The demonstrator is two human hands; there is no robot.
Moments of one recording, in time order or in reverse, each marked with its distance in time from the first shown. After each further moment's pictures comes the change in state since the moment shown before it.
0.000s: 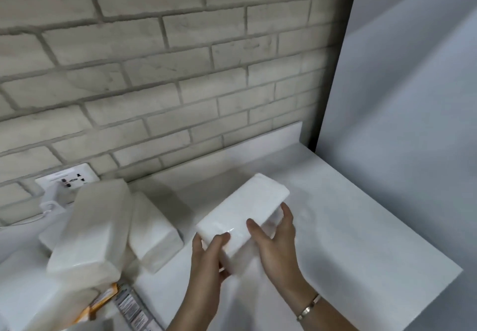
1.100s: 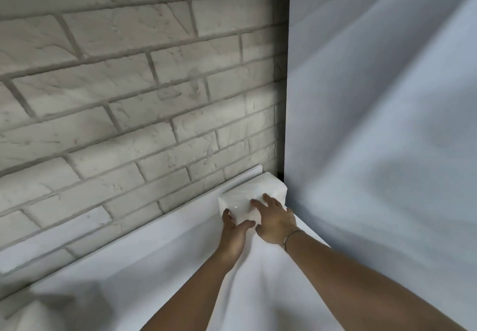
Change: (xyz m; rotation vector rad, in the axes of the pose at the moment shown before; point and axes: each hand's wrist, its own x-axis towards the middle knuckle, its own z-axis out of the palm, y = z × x) left_hand 0.258 0.013 0.252 0.364 -0.228 0.052; right_hand 0.346 -0.011 -0.122 -1.223 -0.237 -0.266
